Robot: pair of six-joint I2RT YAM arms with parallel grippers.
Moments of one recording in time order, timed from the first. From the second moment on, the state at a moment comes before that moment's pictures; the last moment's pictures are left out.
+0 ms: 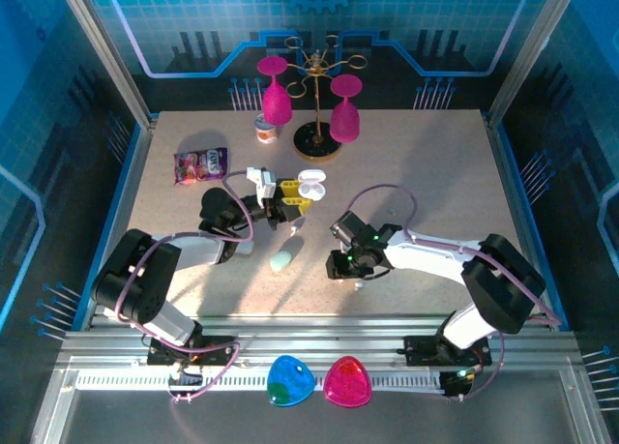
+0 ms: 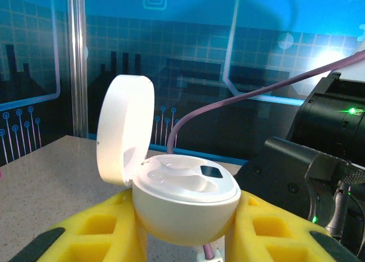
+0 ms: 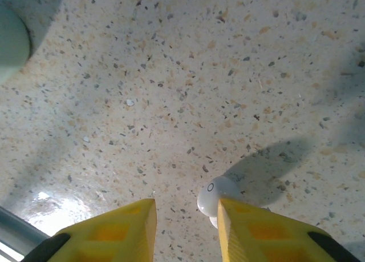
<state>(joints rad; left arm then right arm) -0.35 1.56 0.57 1.28 0.92 -0.32 0.82 1.54 0.83 -0.50 -0.16 0.69</state>
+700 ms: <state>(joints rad) -0.34 1.54 0.57 1.28 0.92 -0.32 0.85 1.62 0.93 -0.59 -0.07 0.65</state>
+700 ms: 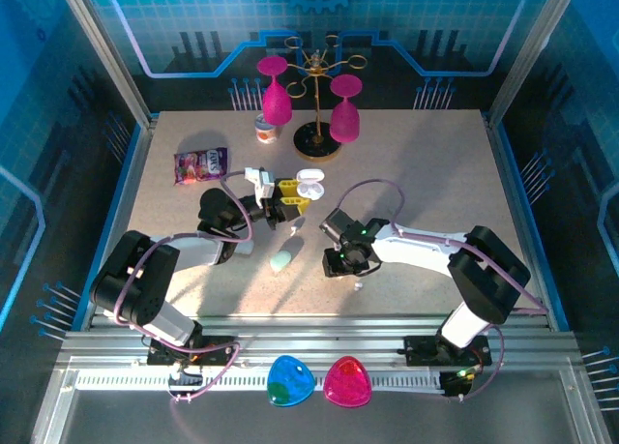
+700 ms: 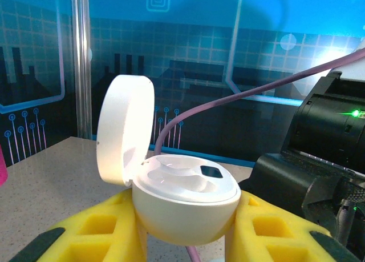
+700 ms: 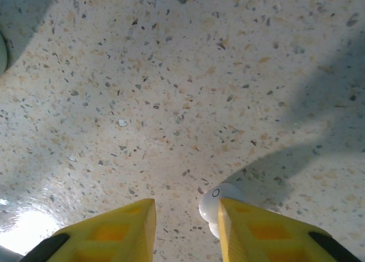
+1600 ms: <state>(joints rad) -0.30 1.54 0.56 1.28 0.84 -0.32 0.96 1.74 1.11 -0.82 0.21 0.68</state>
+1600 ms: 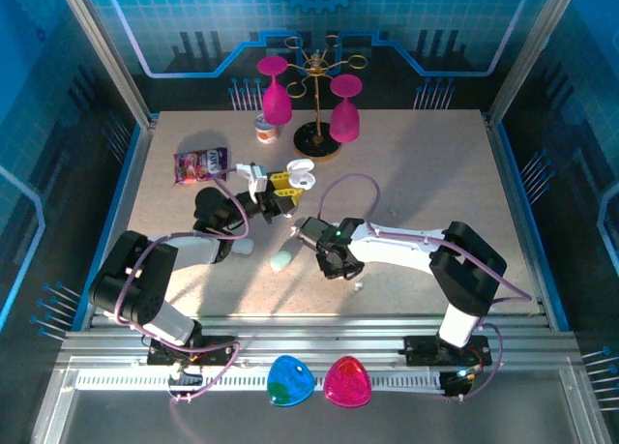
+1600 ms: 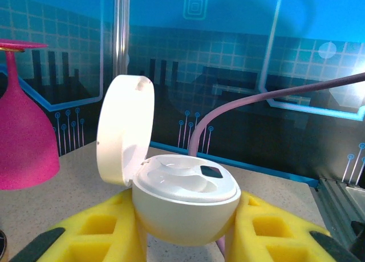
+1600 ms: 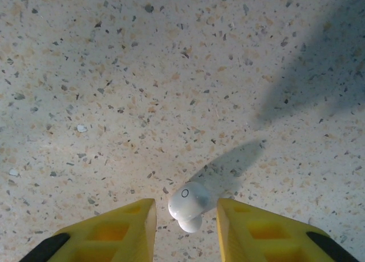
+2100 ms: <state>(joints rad) -0.29 1.52 0.55 1.28 0.84 -0.31 0.97 1.80 1.13 -0.84 0.21 0.67</state>
